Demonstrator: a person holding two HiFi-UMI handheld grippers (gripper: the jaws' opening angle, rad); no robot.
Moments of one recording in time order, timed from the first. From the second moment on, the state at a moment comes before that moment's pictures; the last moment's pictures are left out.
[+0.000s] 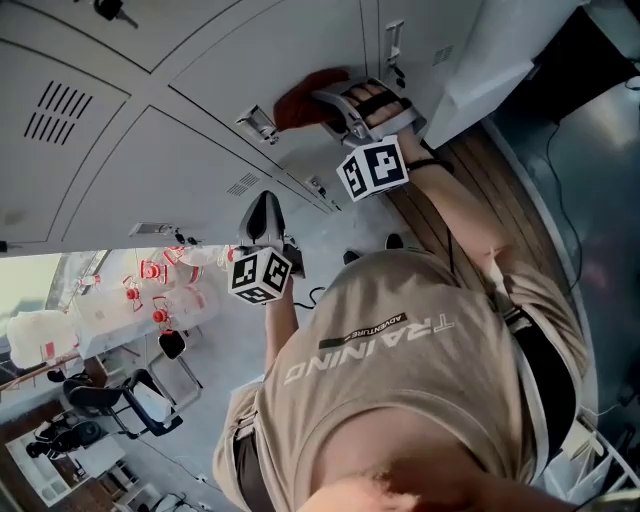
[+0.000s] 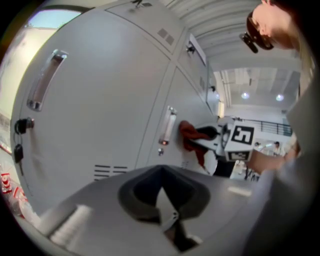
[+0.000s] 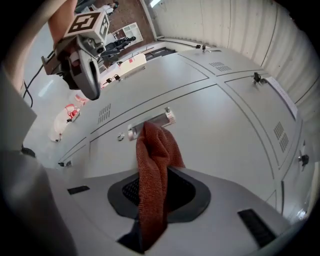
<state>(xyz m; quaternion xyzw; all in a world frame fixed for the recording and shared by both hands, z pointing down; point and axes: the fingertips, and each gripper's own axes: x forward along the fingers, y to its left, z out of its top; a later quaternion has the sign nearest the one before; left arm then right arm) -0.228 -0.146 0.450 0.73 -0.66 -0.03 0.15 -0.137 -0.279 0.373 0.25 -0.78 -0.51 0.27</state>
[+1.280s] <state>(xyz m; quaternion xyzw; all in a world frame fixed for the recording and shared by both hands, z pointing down) -0.186 -0.193 0.476 0.77 -0.62 0.02 0.16 -0.086 -0.256 0.496 0.18 -0.80 -0.45 0.35</state>
